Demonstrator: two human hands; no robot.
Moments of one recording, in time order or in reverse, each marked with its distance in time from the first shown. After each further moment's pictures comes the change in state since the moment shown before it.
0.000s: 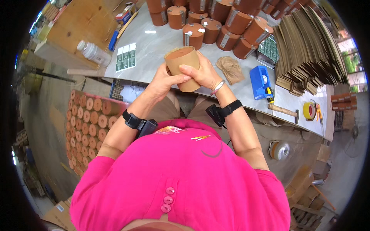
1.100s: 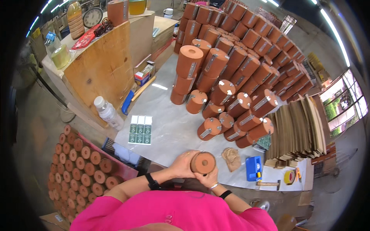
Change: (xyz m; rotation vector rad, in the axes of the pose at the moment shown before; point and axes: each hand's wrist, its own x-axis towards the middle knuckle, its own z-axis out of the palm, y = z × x) left_hand 0.039 -0.053 -0.049 0.740 -0.094 0.401; right_hand -0.038 0.067 0.035 -0.350 0.350 -0.106
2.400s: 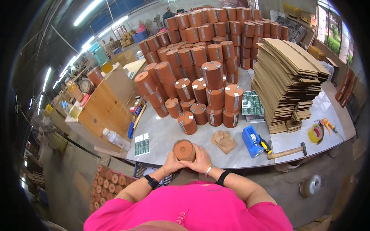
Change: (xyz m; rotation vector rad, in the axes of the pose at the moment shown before) left_hand -0.003 0.005 0.011 0.055 -0.026 -0.156; right_hand 0.010 0.006 0.001 -0.031 0.043 -0.121
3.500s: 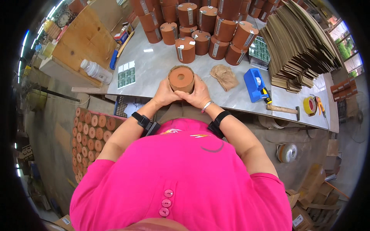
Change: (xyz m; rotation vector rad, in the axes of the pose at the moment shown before) left_hand 0.002 0.004 -0.001 -0.097 0.067 0.107; right_hand 0.006 -0.009 0.000 0.057 -0.015 0.069
